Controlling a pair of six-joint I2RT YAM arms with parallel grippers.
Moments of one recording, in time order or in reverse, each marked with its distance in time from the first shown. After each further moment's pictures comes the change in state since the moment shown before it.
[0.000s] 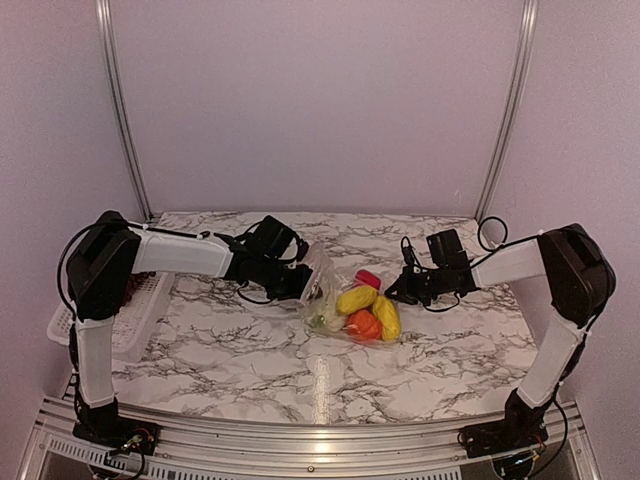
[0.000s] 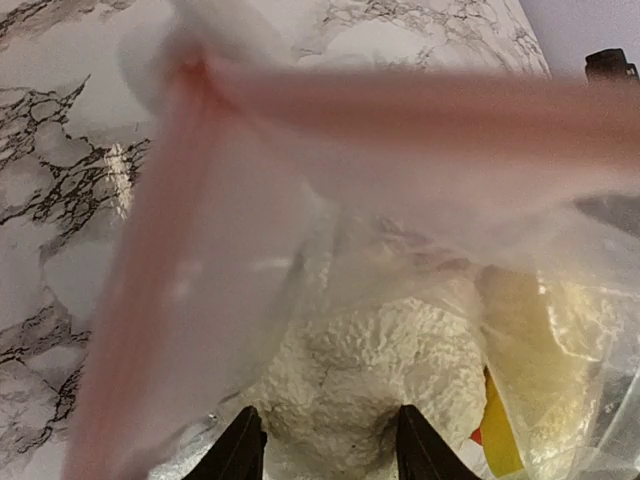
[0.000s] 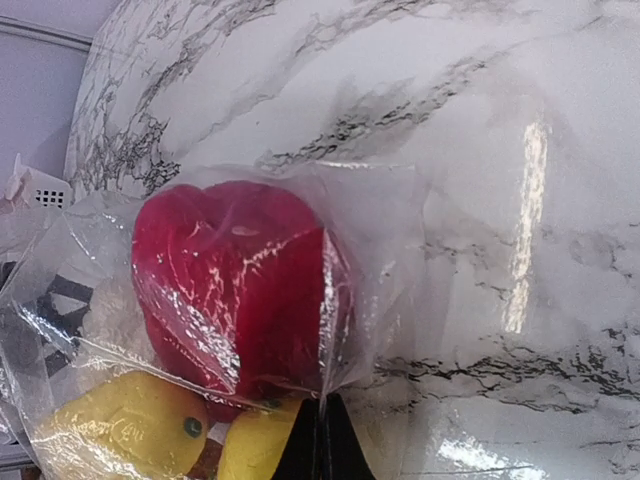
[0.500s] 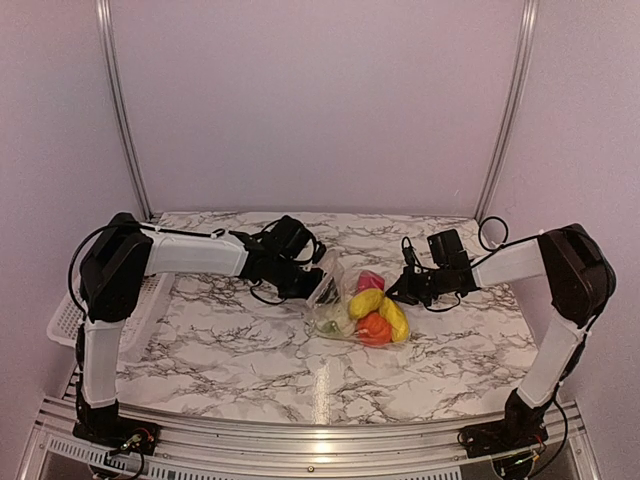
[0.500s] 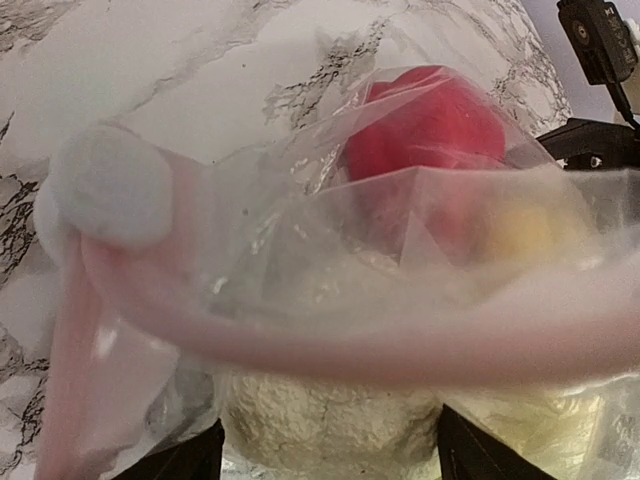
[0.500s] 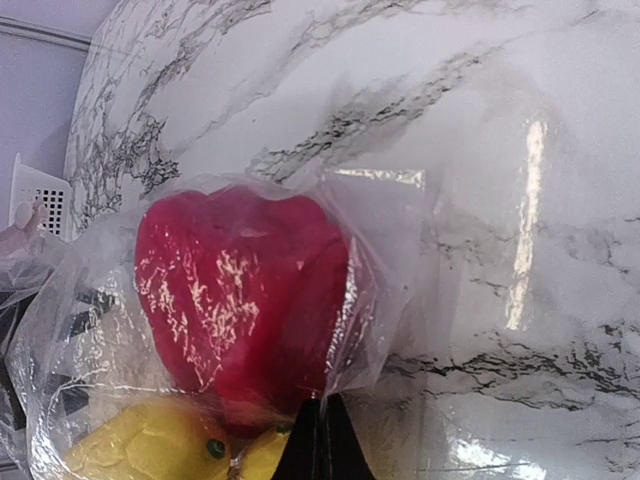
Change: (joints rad) left arm -0.050 0.084 0.125 -0.080 0.002 0.089; right arm -0.001 0.000 0.000 -0.008 -0.009 -0.002
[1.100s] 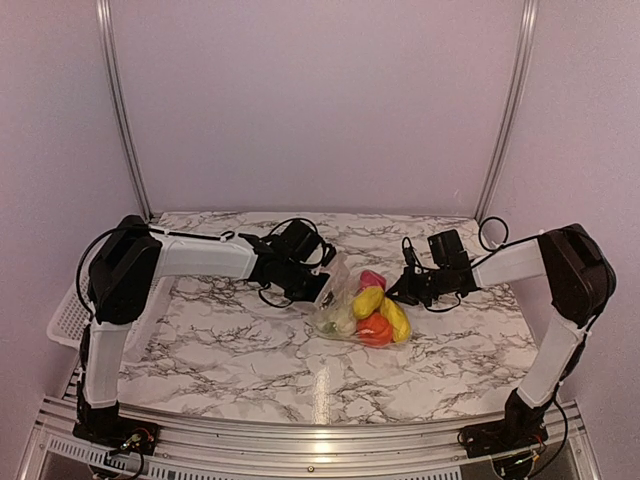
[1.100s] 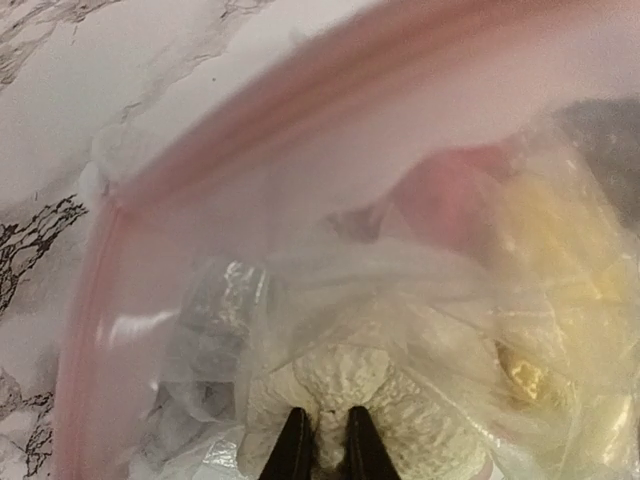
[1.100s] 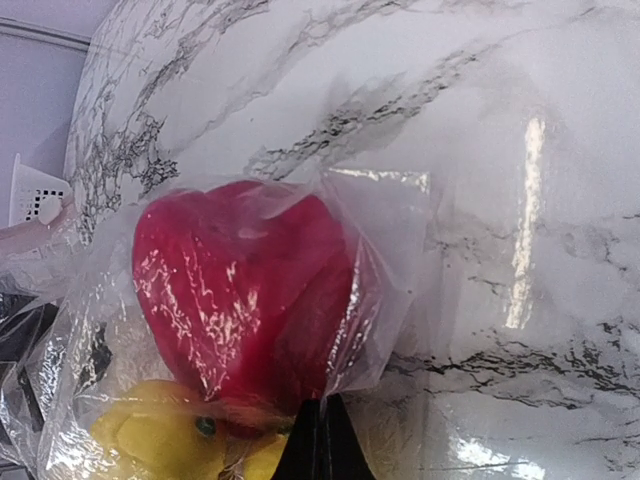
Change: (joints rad) left arm -0.035 0.060 0.074 -0.061 -0.068 0.096; right arm -0.002 0.000 -0.002 0.000 -0.002 0.000
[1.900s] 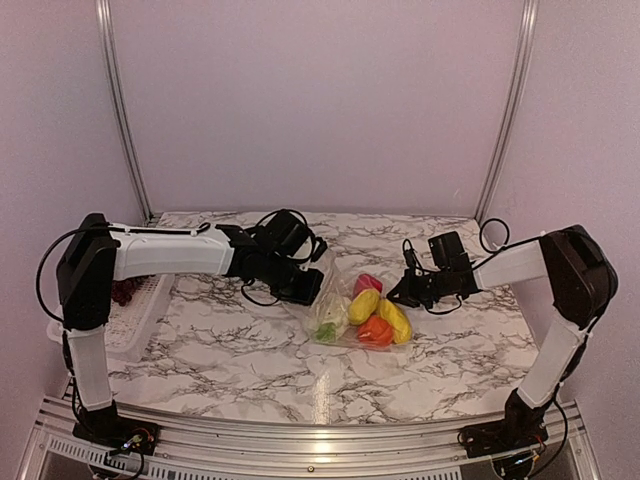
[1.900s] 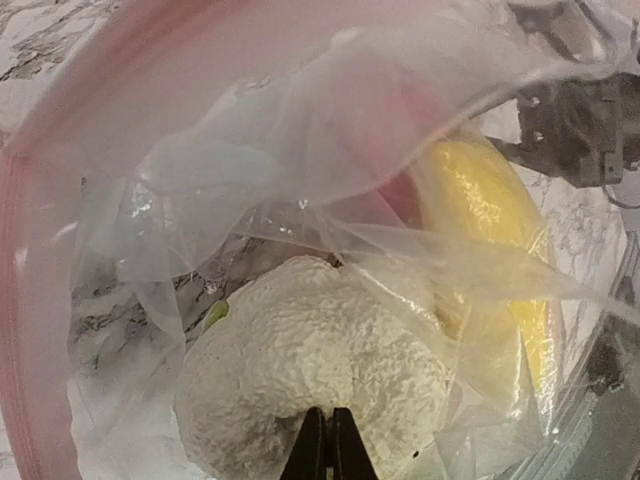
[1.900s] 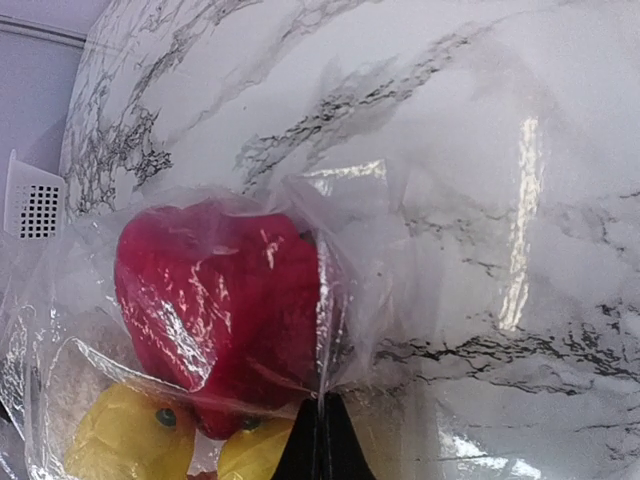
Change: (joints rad) left arm -0.026 -0.195 -0.111 -0.076 -0.027 -0.012; right arm 0.000 -0.010 -0.020 0.000 0.006 -0.005
